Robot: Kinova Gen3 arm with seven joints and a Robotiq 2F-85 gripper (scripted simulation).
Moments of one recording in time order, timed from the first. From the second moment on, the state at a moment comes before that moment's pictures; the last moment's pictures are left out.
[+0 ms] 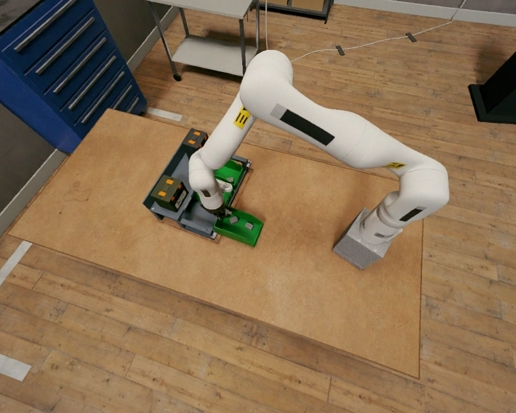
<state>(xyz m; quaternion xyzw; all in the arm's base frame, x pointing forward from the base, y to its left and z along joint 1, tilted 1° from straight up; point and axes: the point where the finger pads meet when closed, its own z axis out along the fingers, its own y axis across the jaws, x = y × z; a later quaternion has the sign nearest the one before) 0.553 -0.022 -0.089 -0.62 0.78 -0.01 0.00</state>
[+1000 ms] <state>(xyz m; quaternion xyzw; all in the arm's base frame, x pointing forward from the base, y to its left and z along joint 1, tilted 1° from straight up) 0.565 -0.025 -0.090 -0.62 0.78 -0.01 0.00</state>
